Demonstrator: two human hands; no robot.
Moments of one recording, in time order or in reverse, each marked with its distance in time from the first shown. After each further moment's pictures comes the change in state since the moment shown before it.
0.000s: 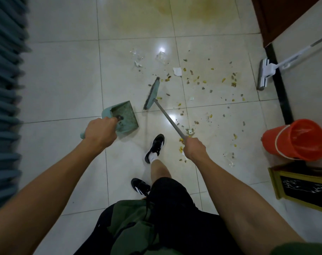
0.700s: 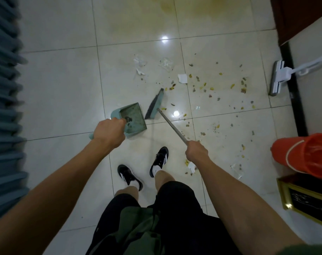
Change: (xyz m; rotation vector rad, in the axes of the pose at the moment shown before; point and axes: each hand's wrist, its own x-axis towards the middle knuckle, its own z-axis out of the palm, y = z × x) left_hand 0.189 -0.019 -0.080 0.035 -0.094 0.073; right_hand 0.141 -0.065 -0.098 -0.009 -0.158 0.107
